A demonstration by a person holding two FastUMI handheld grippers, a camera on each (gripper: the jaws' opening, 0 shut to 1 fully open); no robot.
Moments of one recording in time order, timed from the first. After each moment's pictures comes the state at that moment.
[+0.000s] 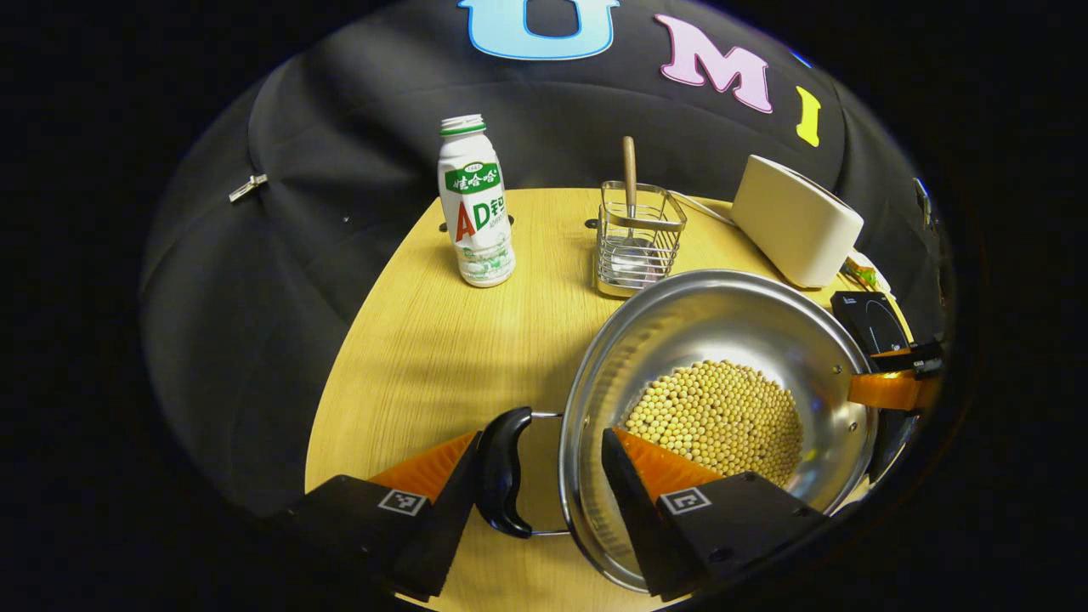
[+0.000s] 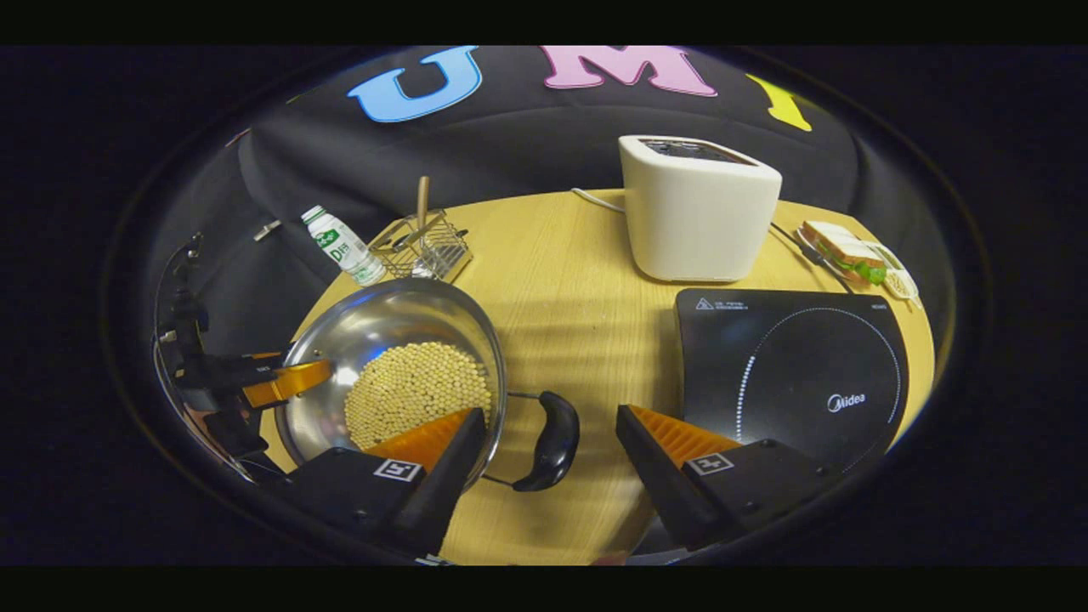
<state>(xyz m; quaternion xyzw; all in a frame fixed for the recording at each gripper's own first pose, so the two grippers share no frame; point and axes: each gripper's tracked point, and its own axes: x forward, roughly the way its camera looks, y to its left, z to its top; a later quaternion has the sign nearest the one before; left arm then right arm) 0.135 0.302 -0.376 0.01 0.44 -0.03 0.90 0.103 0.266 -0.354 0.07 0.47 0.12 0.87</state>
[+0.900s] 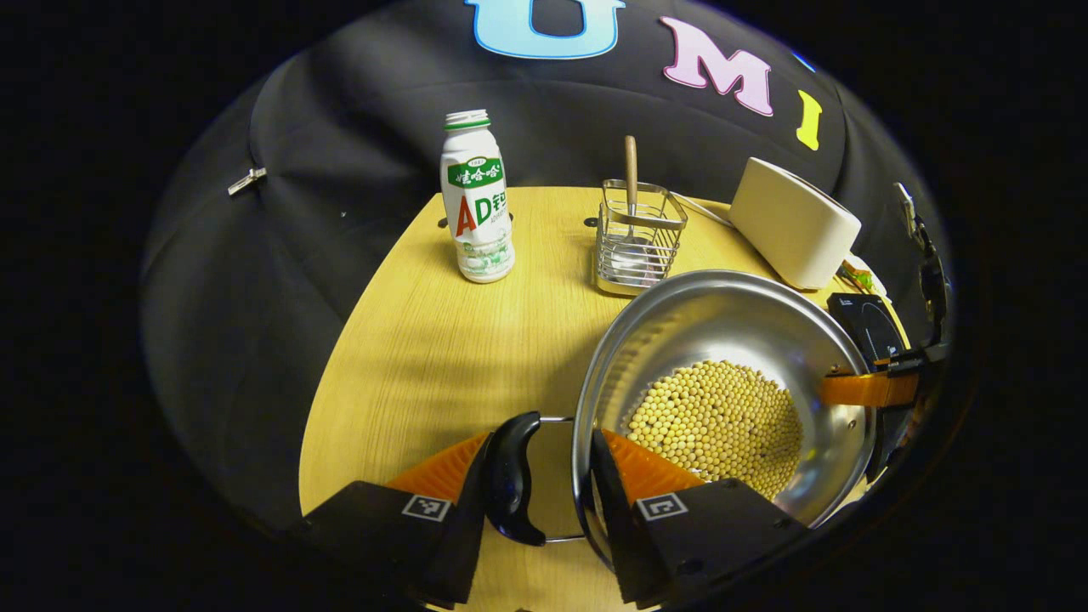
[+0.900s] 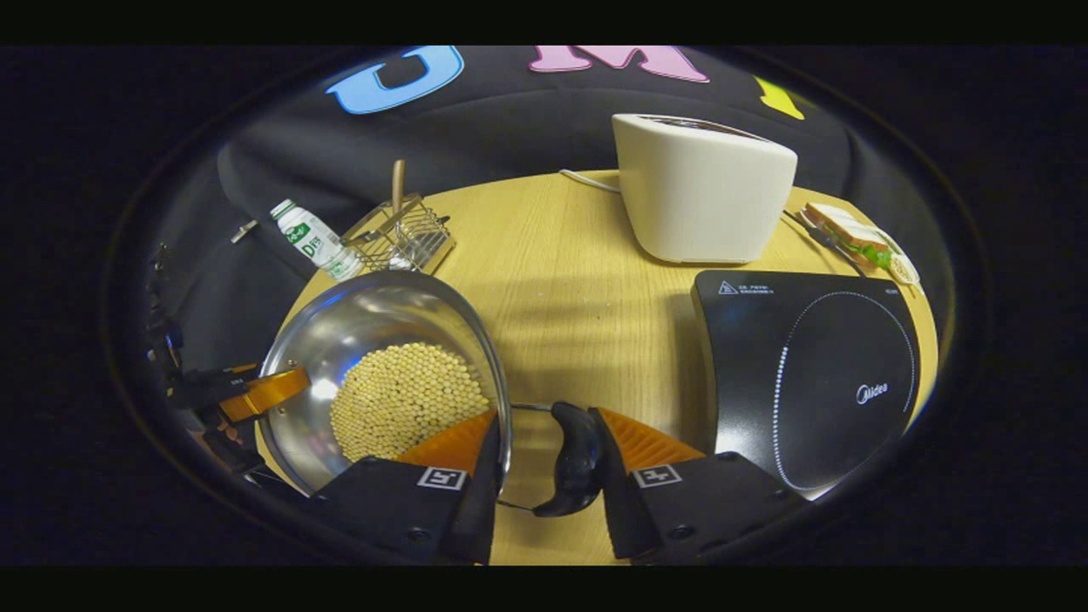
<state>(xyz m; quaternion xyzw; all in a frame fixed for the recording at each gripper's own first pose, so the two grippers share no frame) 0.129 0.300 -0.378 -0.01 0.44 -0.03 0.90 0.109 0.274 -0.382 0.07 0.50 0.09 0.86</state>
